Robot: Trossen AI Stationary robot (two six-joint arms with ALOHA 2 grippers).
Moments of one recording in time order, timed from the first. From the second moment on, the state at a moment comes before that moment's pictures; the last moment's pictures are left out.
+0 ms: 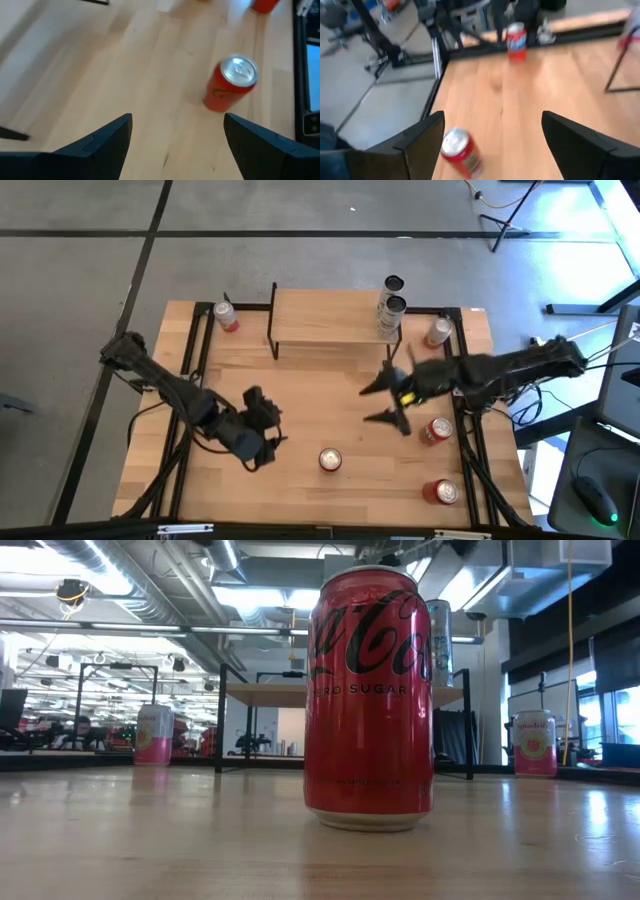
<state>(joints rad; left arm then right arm) -0.56 1.45 1.32 -0.85 -0.56 -0.70 0.26 1.15 1.03 -0.30 -0.01 0.28</state>
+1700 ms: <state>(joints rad) -0.45 1.95 1.05 0.32 -0.31 -0.54 0.47 1.75 1.03 -0.10 0.08 0.45</state>
